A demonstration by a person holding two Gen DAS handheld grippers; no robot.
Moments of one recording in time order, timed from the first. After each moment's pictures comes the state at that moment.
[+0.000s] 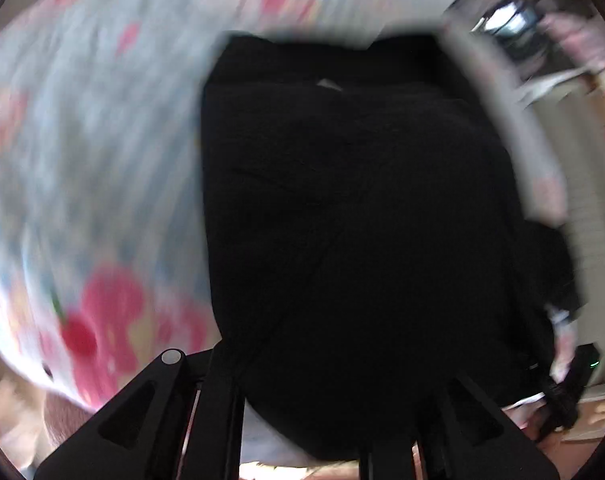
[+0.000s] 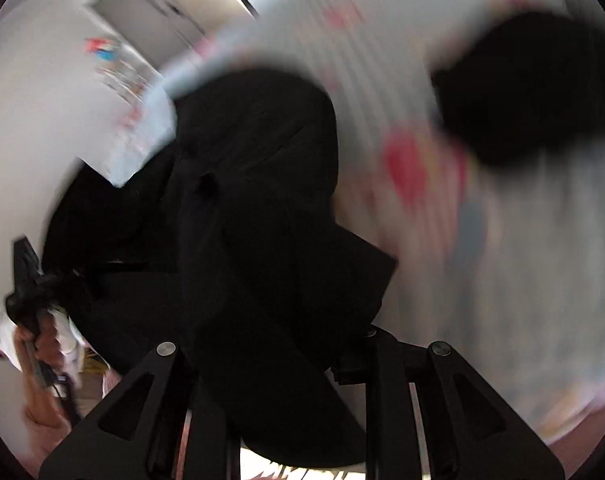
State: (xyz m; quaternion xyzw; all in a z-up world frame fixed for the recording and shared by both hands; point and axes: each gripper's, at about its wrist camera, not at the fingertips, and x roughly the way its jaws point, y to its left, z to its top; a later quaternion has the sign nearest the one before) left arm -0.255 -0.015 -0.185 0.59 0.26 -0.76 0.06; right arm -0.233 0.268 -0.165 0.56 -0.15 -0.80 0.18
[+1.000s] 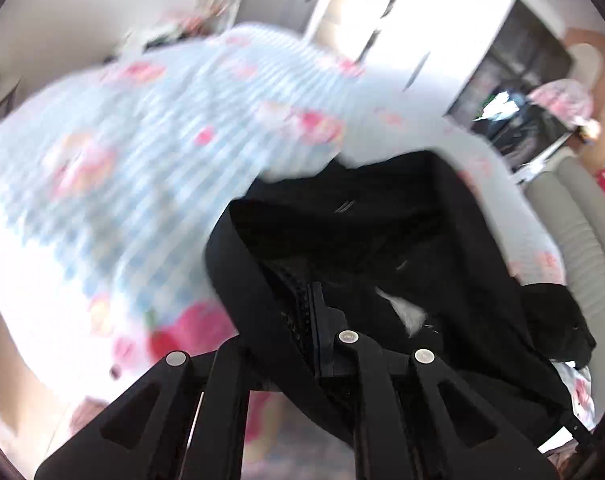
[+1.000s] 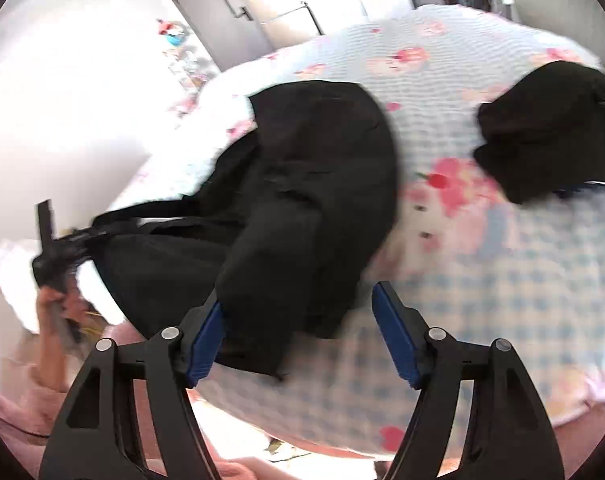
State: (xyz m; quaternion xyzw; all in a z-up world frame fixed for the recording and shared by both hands) left arm -0.195 -0.053 -0.158 0.41 0.27 -0.86 0.15; right arm -0.165 0.246 -0.124 0.45 -0.07 -0.85 0.25
